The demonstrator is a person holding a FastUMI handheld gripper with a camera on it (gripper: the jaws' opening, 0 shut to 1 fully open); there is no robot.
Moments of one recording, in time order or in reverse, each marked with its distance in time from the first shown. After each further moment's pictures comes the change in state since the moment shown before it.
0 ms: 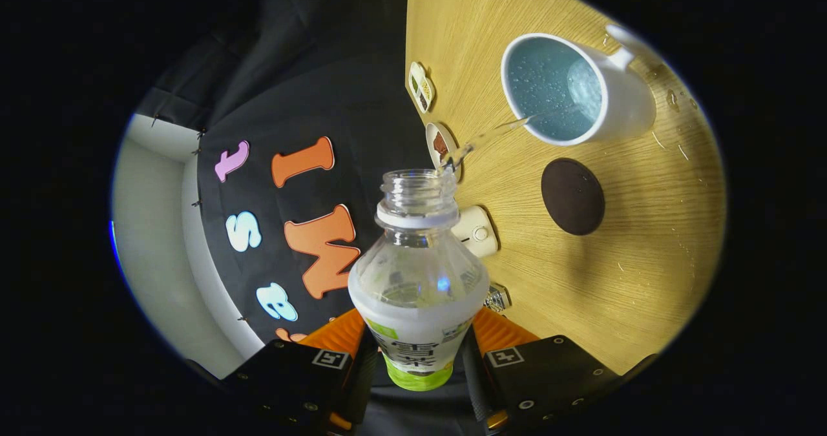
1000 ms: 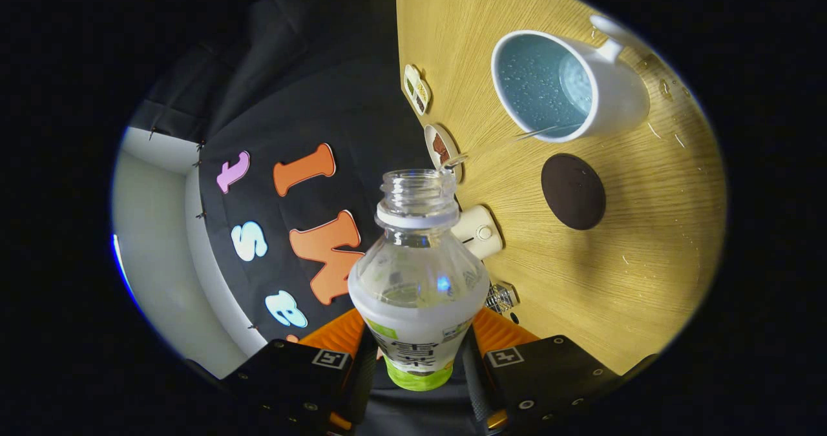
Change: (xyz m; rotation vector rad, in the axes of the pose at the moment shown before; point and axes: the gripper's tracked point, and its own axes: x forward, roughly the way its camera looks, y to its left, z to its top) arm -0.003 0.011 0.003 0.059 0.002 0.032
